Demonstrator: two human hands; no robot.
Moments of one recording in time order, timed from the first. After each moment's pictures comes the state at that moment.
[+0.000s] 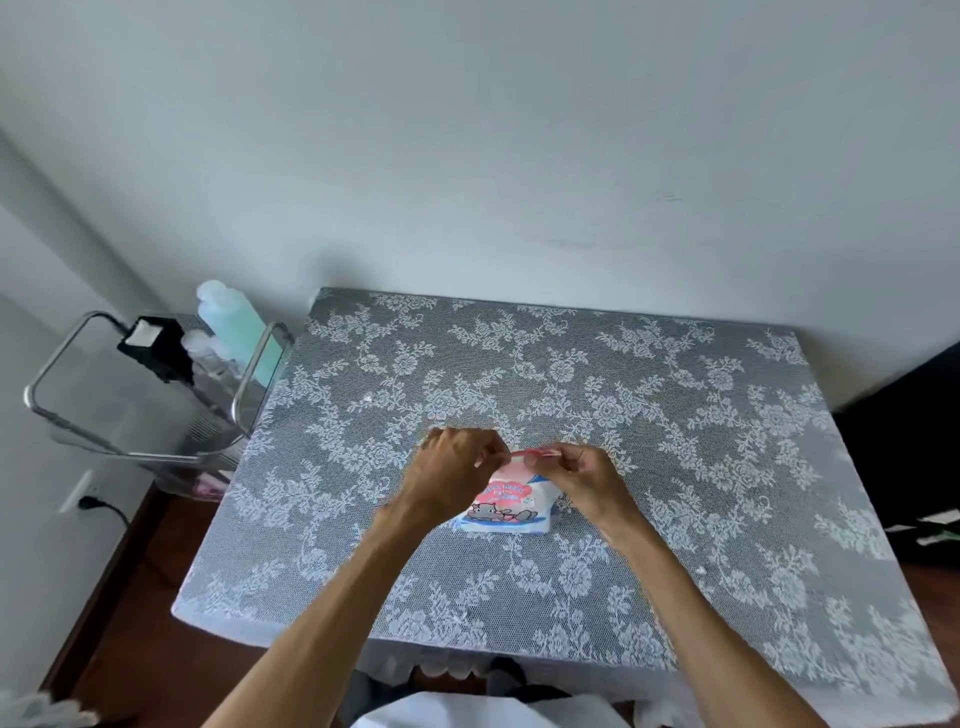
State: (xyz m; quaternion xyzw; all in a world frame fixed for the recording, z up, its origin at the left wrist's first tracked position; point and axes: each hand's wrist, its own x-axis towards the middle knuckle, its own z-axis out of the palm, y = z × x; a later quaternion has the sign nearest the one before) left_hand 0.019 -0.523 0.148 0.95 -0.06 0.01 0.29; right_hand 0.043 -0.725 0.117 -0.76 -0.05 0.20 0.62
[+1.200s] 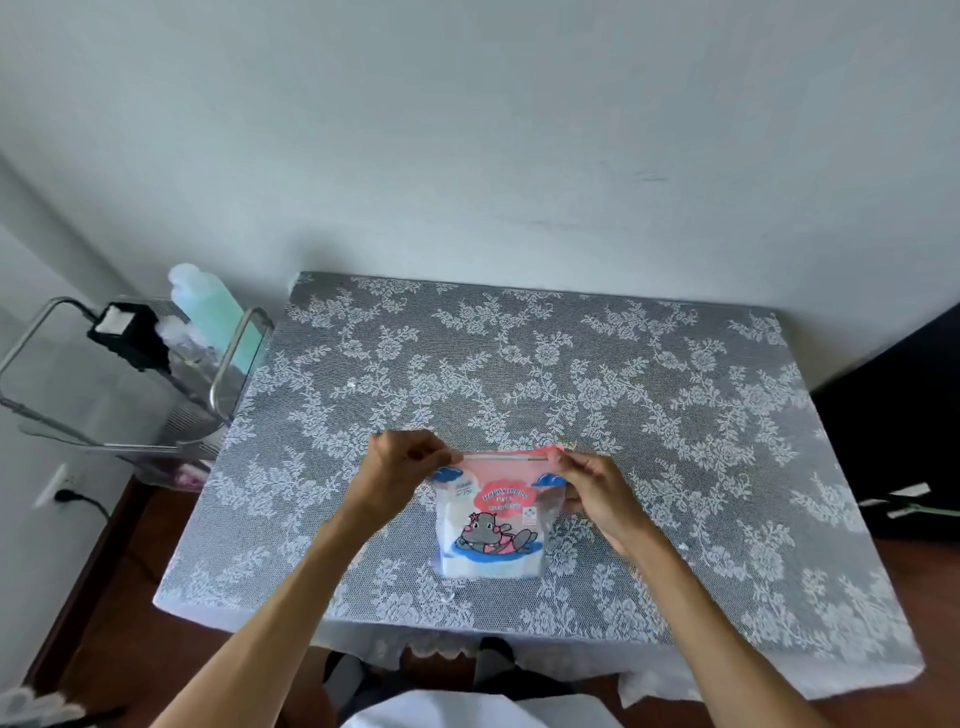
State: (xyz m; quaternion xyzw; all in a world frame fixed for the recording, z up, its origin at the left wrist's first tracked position) left_hand -0.002 -0.474 0.104 0.85 0.01 -0.03 0.53; right_hand 0.021 -0.757 0.097 -0.70 0.01 0.24 0.67
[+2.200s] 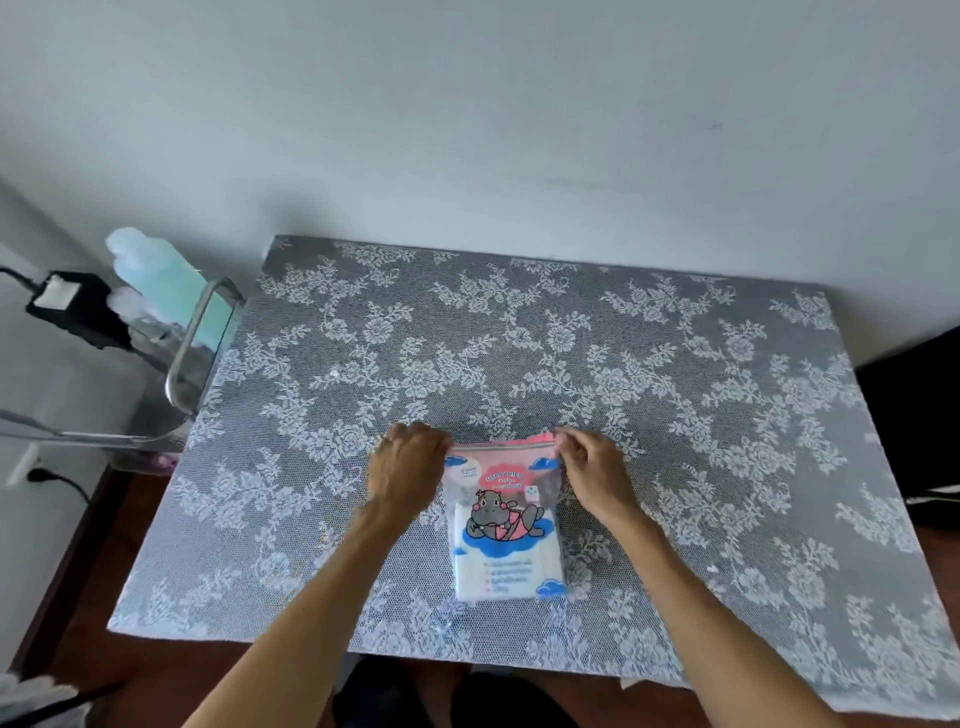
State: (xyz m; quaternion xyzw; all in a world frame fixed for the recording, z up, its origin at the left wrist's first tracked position) left_hand 0.052 -0.492 0.027 0.97 0.07 -0.06 0.23; right_hand 0.091 -0.745 0.006 -0.92 0.00 0.12 0.37
